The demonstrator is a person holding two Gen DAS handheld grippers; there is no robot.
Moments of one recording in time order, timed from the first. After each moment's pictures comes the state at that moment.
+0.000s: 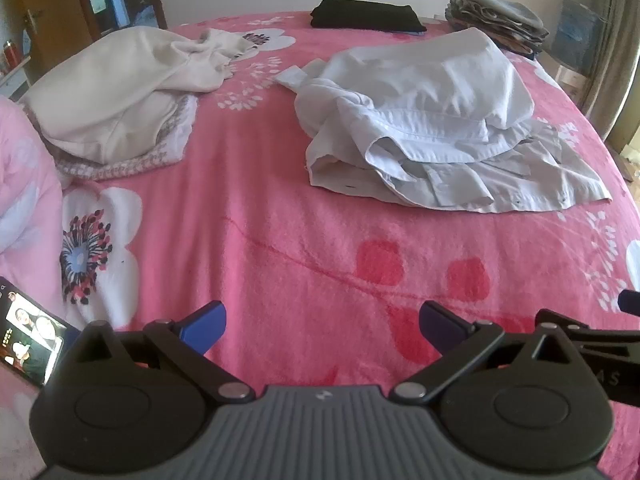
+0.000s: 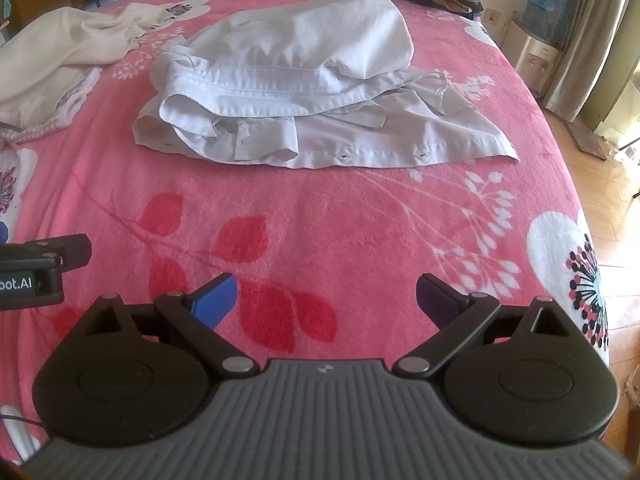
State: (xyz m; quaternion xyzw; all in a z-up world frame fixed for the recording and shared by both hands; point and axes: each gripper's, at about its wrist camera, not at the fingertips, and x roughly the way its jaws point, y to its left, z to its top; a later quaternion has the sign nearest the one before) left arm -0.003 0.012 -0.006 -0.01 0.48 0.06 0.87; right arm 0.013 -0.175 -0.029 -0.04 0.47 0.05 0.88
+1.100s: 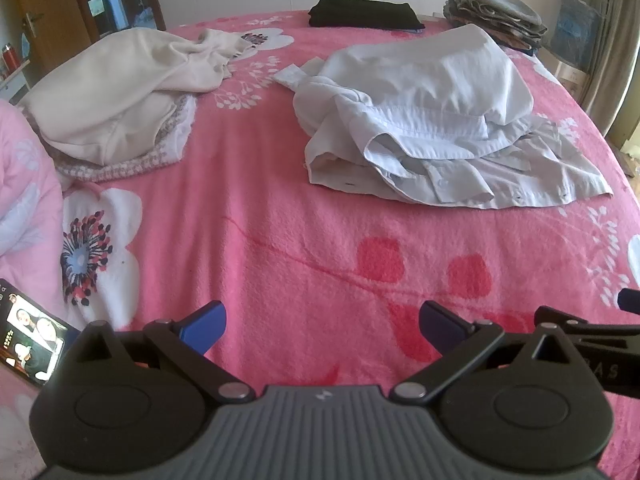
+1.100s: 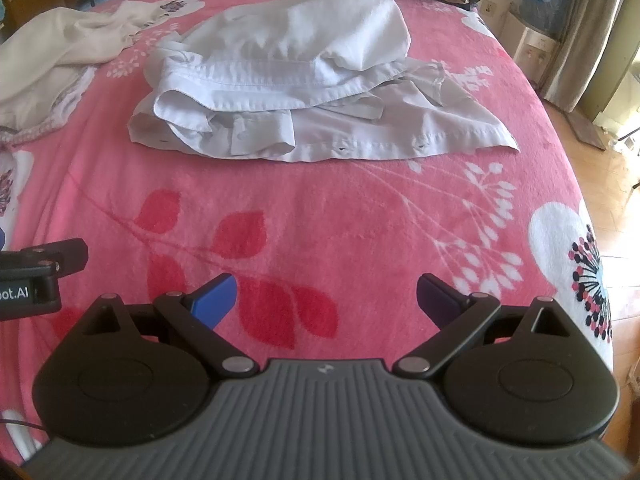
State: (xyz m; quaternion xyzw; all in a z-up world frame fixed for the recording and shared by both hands) left arm -0.003 0.011 -0.007 0.00 0.48 0.07 0.87; right arm 0.016 -0.177 -0.033 -0.03 0.48 0.05 0.88
